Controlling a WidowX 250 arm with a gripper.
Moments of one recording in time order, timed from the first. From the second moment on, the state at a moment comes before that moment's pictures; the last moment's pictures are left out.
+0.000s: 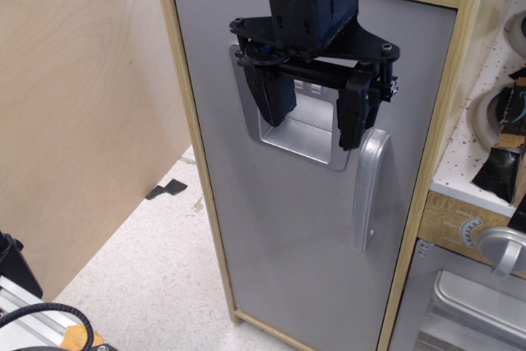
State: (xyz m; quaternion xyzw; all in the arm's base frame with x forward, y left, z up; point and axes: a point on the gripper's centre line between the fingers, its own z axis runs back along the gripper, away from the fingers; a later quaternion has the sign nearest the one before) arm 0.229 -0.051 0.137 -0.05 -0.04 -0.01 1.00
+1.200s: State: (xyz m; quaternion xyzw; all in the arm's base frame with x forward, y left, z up) arm 0.302 -0.063 0.042 -0.03 -0.11 -0.02 0.99
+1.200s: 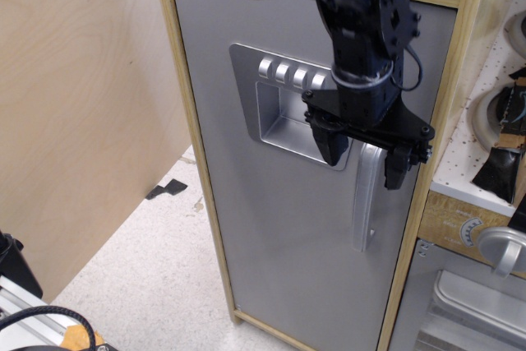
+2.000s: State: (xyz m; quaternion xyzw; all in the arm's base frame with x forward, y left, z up) arm 0.339 -0.058 -0.001 -0.03 -0.18 0.04 0.98
